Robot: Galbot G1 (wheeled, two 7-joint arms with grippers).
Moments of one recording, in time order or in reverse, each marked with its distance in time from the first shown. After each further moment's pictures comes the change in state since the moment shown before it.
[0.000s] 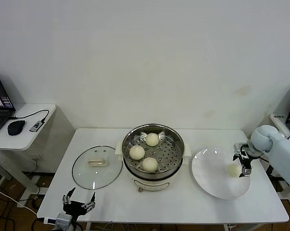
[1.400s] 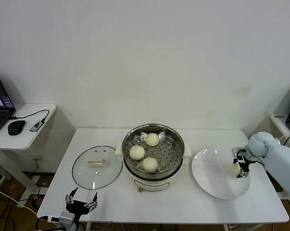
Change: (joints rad) left arm -0.029 -0.006 0.015 0.037 0.010 -0.002 0.003; right arm -0.040 0.026 0.018 -0.047 -0.007 -0.045 0.081
